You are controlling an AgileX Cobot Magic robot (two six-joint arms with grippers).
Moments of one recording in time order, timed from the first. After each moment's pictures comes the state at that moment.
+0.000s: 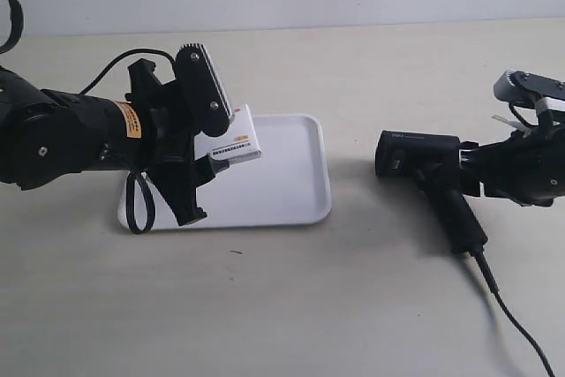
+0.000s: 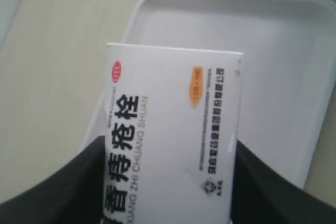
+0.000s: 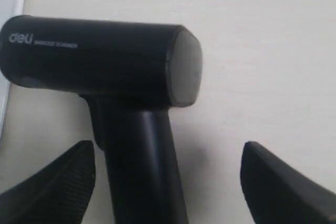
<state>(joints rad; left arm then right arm) -0.65 1.69 -0.77 0.07 -0.06 0.65 0.12 1.70 -0.57 1.54 0.40 -1.45</state>
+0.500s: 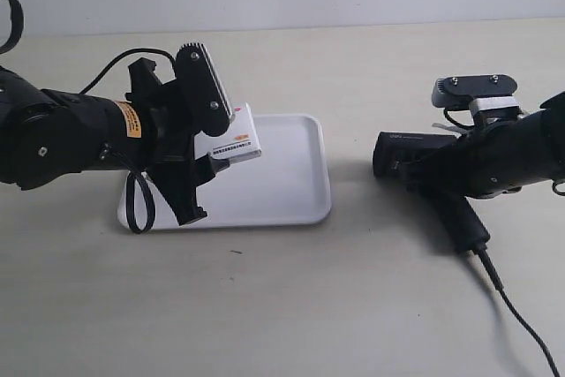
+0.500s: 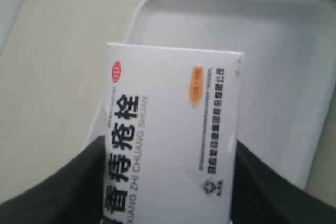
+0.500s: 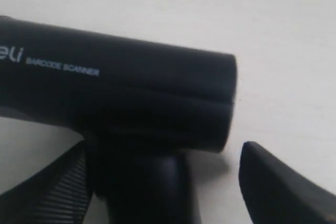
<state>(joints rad) -0.65 1.69 -0.77 0.07 -0.07 0.65 0.37 1.78 -0.65 1.52 0.06 -1.38</state>
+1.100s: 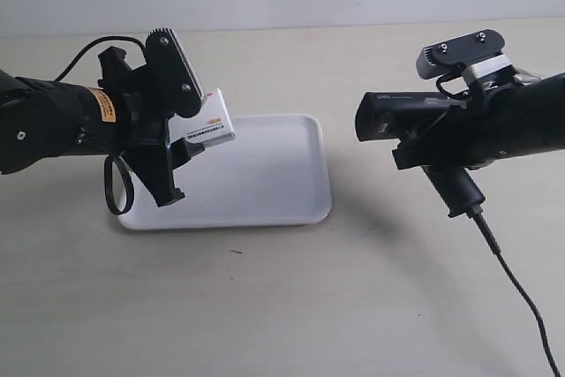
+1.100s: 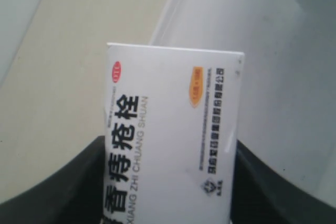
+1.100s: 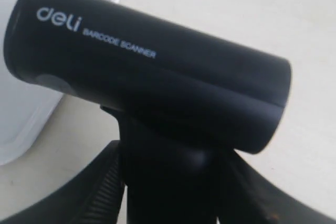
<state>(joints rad) -0.56 1.69 -0.77 0.10 -0.08 0.65 0.38 1.63 -0.68 1.29 0.19 -1.39</state>
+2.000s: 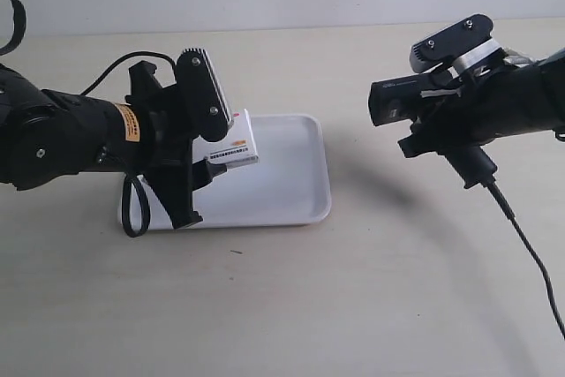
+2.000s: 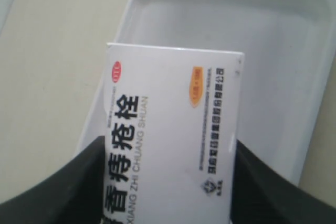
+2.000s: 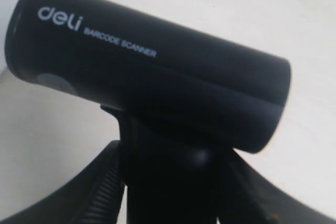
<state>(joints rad) -0.65 1.69 -0.77 0.12 -0.04 0.63 0.38 1.71 -0.76 1.28 0.04 -1.53</state>
